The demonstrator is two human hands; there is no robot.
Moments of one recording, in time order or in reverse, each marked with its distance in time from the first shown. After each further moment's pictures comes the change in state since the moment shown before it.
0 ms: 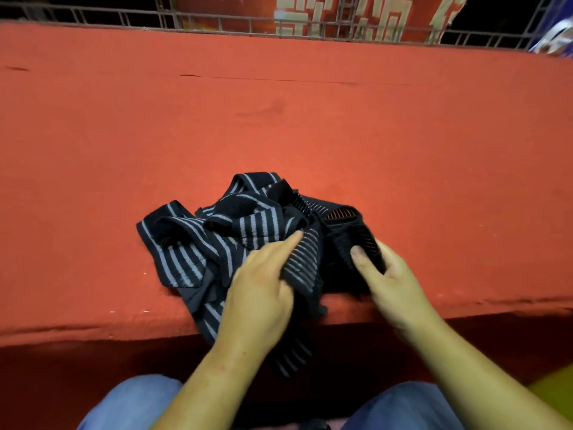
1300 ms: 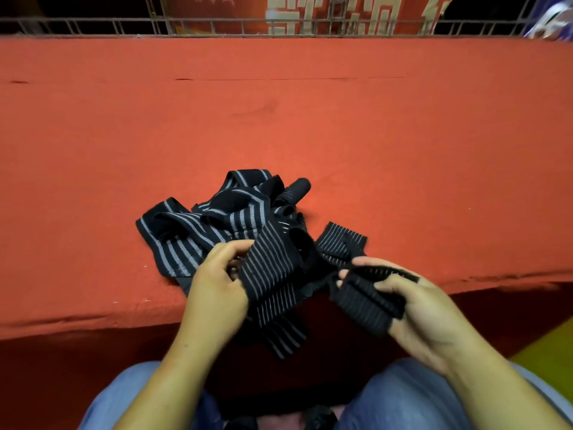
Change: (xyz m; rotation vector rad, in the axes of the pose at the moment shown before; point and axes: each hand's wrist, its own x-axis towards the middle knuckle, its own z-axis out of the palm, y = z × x) left_hand -0.022 -0.003 -0.034 -0.391 0.031 -0.297; right_hand -0.064 -0.039 -0.028 0.645 -0.033 0.528
